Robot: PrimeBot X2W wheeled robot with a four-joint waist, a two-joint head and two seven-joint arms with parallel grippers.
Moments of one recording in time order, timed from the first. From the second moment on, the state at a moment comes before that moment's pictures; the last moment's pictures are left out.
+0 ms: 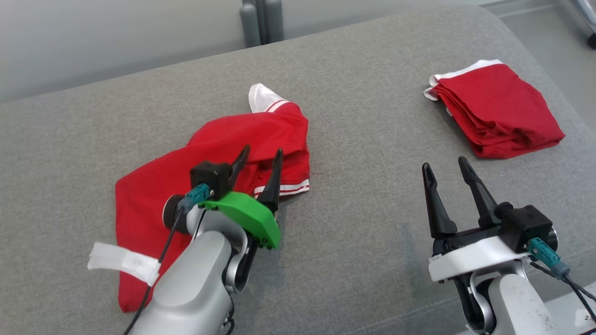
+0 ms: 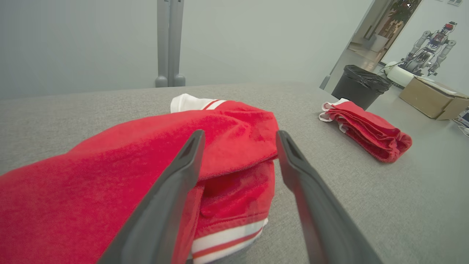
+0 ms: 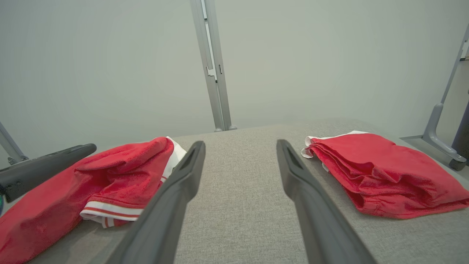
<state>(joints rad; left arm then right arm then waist) -0.62 0.05 -0.67 0.69 -0.69 0.02 -0.26 -0.15 -0.05 0.09 0.10 0.18 0.13 -0.26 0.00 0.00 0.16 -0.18</state>
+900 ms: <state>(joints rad) -0.44 0.10 -0.58 0.88 -0.49 0.03 -0.26 -0.13 -0.05 0.09 0.09 0.16 0.13 -0.26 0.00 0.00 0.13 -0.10</state>
